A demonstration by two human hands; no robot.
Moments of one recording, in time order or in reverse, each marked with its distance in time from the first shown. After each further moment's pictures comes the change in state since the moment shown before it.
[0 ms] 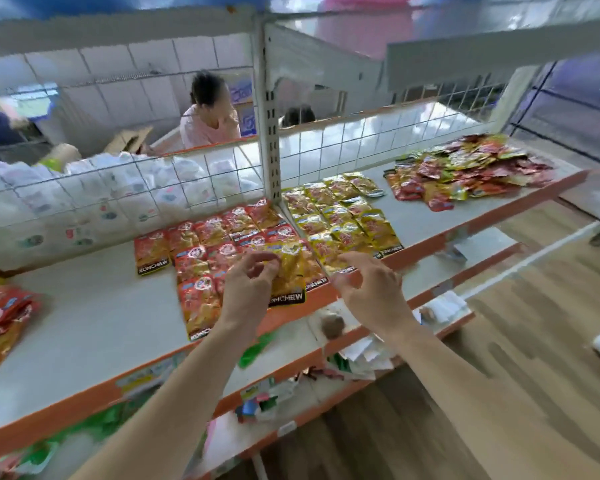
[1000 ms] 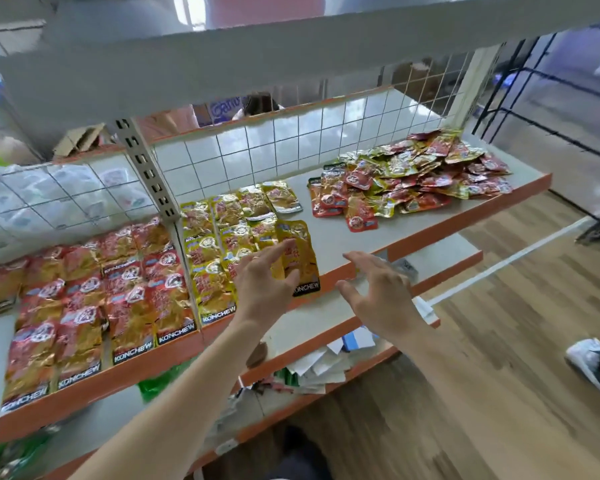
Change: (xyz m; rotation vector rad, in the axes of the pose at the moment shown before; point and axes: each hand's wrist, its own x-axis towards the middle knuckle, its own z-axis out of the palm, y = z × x) left_hand 0.058 -0.012 0.258 0.500 -0.048 0.187; right_hand 0.093 0.198 -0.134 -0.094 -0.070 -0.005
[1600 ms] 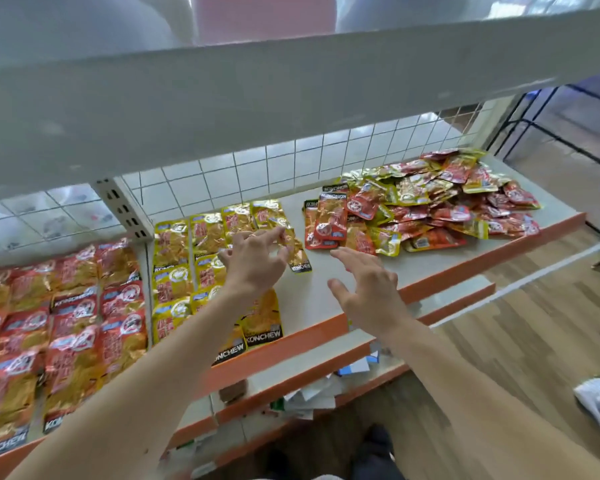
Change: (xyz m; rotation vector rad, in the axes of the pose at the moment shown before) left_hand 0.144 0.000 0.039 0.362 -0.008 -0.021; right_hand 0.113 0.030 0.001 -0.009 -0.062 -0.088
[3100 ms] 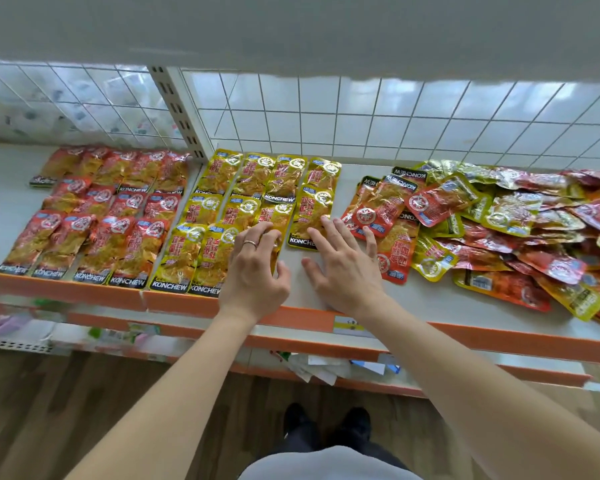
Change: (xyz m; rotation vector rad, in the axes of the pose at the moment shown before) left_hand -0.079 0.002 0.056 0.186 0.364 -0.166; right_hand 0.074 0.039 0.056 -0.251 -0.302 -0.549
